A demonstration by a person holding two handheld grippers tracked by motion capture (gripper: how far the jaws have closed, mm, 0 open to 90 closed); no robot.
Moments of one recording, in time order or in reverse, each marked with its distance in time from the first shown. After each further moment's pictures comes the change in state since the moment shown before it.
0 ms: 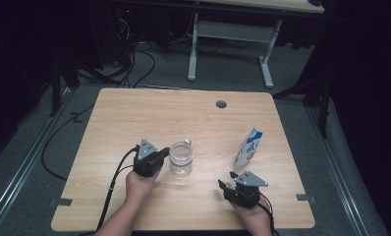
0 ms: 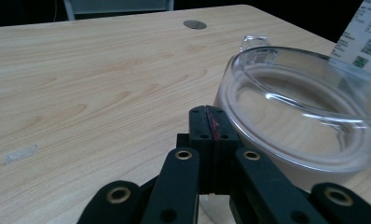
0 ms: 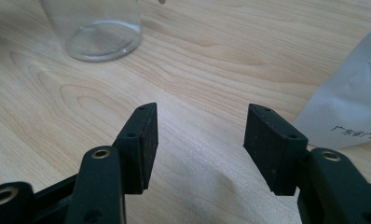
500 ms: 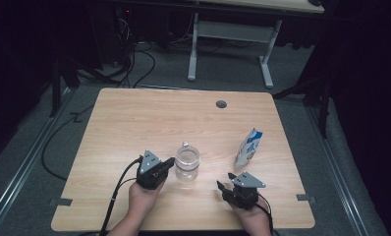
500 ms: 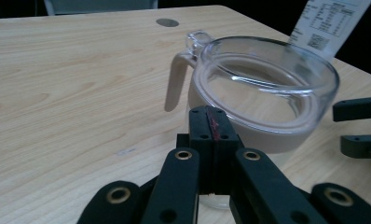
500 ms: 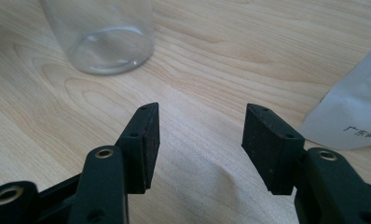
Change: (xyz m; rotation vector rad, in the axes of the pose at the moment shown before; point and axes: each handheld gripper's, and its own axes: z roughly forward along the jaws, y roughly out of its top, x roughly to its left) left arm -0.032 -0.012 -0.017 -0.013 -0.062 0.000; right arm 0.004 -0.001 0.002 0.005 0.006 -0.015
